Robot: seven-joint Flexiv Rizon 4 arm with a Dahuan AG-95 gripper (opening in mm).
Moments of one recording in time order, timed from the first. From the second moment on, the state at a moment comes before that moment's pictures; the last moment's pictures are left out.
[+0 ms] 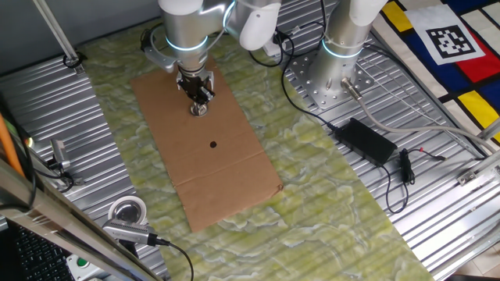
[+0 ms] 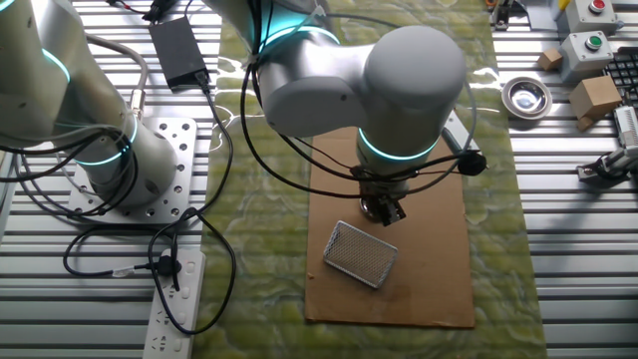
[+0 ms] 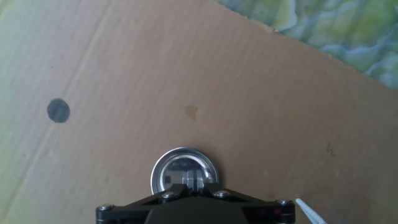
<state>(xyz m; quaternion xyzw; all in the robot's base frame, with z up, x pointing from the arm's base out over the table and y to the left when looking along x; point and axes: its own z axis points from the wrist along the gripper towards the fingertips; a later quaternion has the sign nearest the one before) 0.458 -0.090 0.016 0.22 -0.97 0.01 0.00</state>
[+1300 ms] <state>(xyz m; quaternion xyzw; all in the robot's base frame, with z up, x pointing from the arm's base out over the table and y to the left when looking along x) 0.448 -0.108 0.015 0.25 -0.97 0.02 0.01</state>
